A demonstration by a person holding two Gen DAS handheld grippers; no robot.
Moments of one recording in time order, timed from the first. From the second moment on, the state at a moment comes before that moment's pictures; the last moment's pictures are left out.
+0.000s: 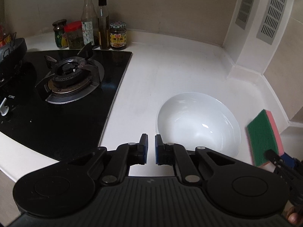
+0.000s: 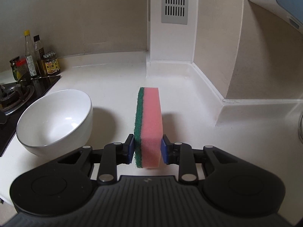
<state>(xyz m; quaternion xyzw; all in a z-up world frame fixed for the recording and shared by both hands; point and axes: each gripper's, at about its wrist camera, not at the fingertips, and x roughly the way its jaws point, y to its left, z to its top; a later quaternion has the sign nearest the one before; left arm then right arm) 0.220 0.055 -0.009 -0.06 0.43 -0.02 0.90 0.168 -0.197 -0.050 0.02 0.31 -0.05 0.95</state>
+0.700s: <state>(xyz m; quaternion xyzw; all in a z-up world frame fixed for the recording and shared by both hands) 0.283 0.071 -0.051 -0.15 0.52 -0.06 0.84 0.194 -0.193 -0.033 0.01 0.32 -0.02 0.95</state>
